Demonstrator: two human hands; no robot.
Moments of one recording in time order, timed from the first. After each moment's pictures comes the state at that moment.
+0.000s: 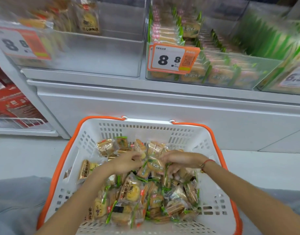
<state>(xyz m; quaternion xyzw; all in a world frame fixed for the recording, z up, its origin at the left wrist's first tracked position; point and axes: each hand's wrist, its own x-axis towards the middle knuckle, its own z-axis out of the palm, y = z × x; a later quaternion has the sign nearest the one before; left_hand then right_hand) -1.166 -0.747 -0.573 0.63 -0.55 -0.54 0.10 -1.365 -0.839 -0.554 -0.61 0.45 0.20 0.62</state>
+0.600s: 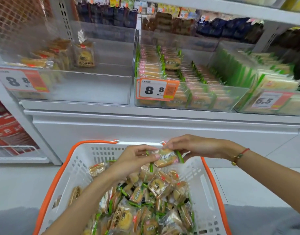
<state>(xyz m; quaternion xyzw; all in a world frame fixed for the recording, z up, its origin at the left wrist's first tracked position) -1.203 -0.764 -0.465 0.58 -0.48 -0.53 0.39 -1.395 -0.867 -0.416 -0.72 0.38 0.07 0.58</state>
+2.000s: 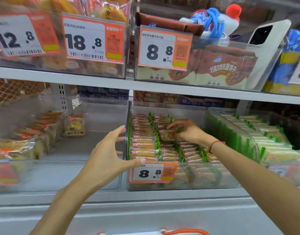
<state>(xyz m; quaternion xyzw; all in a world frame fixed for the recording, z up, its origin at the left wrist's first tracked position) -1.123 -0.889 -0.344 0.61 -0.63 -0.16 0.46 -1.345 -1.075 -0.322 -0.82 0.43 -0.25 0.26</state>
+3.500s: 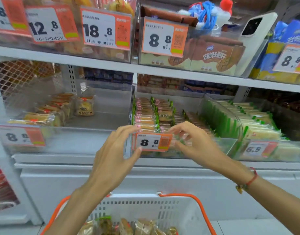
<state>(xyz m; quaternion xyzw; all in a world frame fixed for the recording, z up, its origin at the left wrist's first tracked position) -1.159 -0.817 -0.373 0.58 -0.66 0.03 0.47 -1.379 -0.918 -0.333 -0.89 0.34 -0.30 0.09</state>
